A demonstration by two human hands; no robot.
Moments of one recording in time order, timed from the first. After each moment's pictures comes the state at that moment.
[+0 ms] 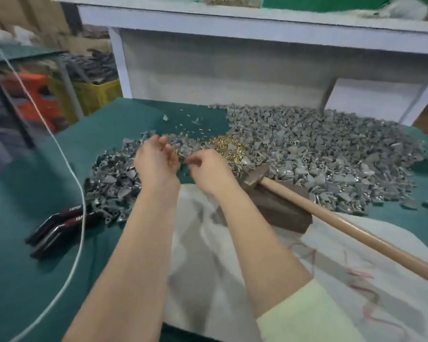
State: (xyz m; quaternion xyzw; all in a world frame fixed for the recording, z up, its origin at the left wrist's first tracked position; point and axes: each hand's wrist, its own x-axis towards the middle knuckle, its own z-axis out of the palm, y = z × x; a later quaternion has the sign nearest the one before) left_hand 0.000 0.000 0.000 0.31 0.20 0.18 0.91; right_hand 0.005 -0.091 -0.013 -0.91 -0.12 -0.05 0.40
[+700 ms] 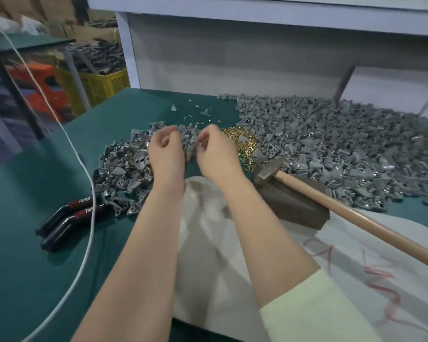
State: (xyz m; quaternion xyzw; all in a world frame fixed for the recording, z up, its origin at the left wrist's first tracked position) left_hand -0.004 0.007 -0.013 0.58 0.19 0.22 0.76; right_hand 0.006 -0.075 -0.006 -0.91 -0.10 -0.13 0.39
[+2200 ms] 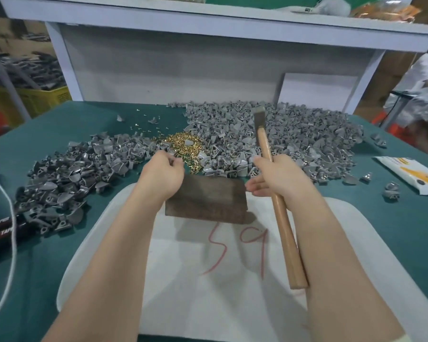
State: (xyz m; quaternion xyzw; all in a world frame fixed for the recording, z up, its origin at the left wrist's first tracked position) left_hand -0.024 -0.063 -0.015 0.87 0.05 0.03 0.49; right_hand -0.057 -0.258 0.005 -0.81 0.15 -0.05 0.56
